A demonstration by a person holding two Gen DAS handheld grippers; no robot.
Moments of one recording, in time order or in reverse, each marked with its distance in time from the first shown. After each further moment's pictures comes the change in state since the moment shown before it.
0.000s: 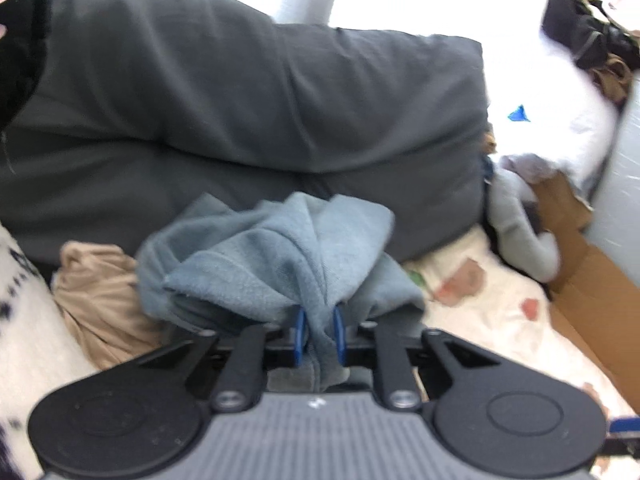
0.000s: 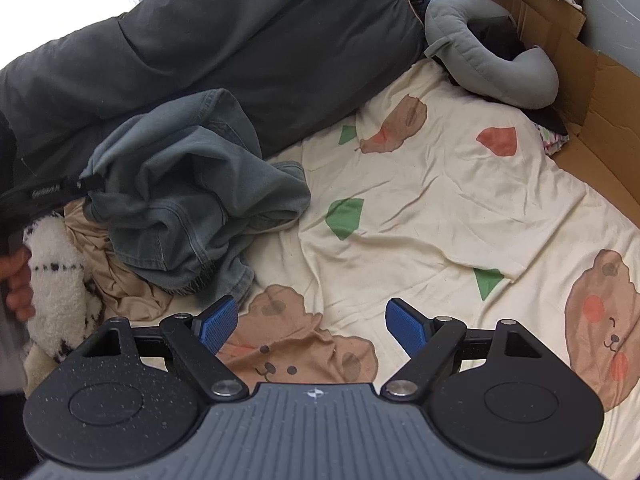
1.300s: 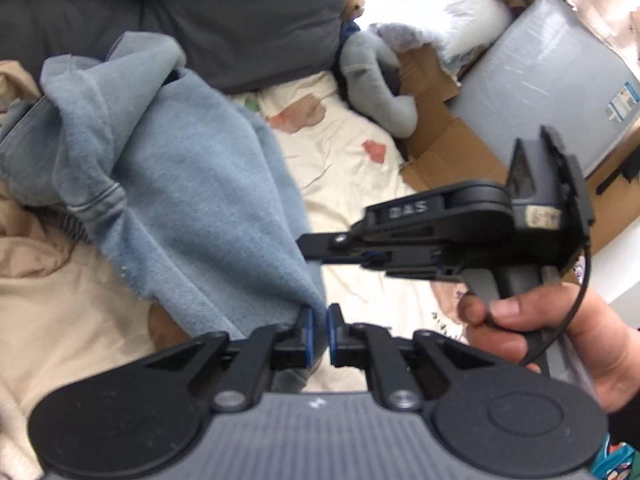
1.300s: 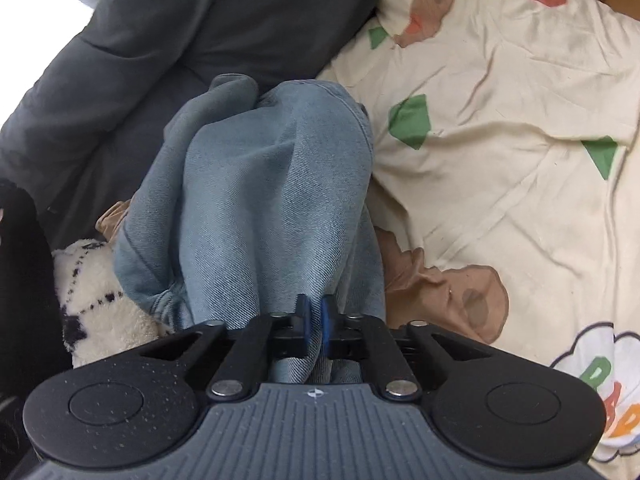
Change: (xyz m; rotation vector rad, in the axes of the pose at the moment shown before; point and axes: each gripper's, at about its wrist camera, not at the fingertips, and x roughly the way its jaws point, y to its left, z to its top) left arm -0.037 -0.081 -0.107 -0.031 0.362 -0.381; right arm 0.077 0.001 -0.022 0.300 0.181 0.272
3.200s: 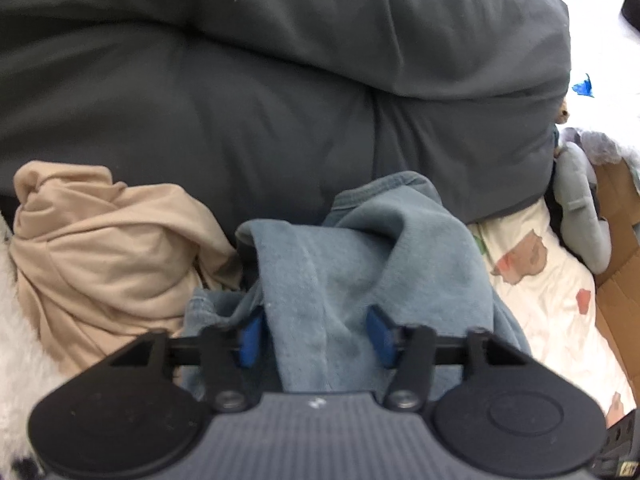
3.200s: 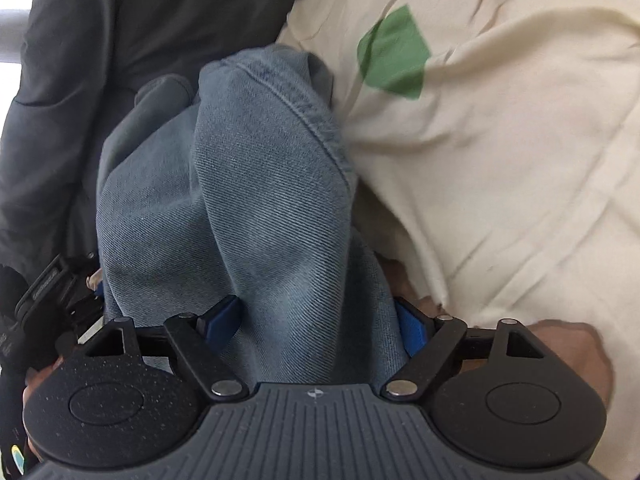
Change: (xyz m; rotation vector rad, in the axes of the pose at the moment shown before) left arm 0.020 0.163 0.144 -0.145 -0.208 0.436; right arm 0.138 -0.067 0.034 0.213 0.097 0.230
